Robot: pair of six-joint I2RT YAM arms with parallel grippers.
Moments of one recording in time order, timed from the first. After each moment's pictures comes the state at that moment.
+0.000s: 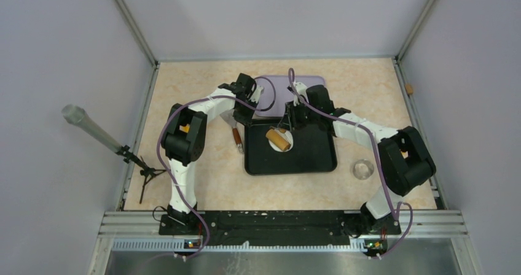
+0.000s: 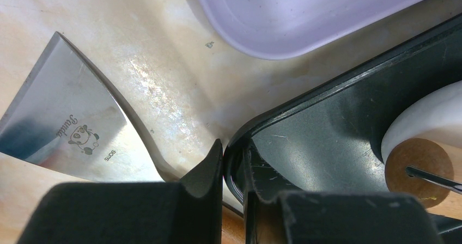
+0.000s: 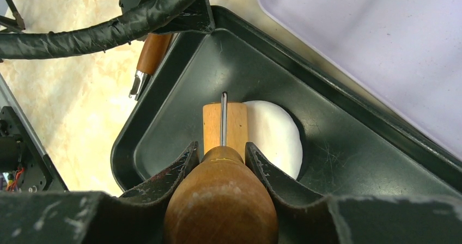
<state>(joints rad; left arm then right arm) -0.42 2.07 1.54 -0.65 0.09 -0.01 0.53 1.64 1.01 -0.03 -0.42 0.20</state>
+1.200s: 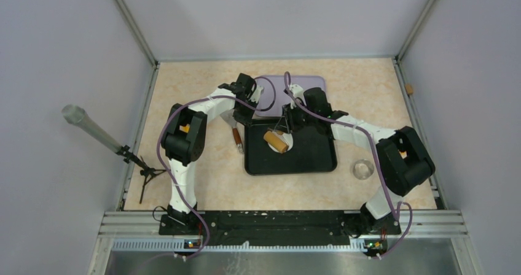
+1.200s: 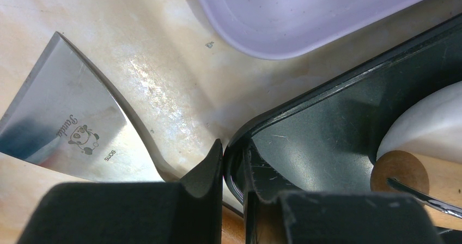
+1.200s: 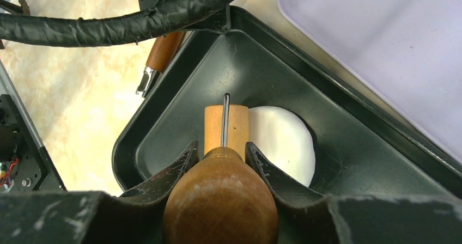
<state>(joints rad) -0.42 2.07 1.54 -0.65 0.09 -0.01 0.55 1.64 0.99 0.02 -0.43 0.18</state>
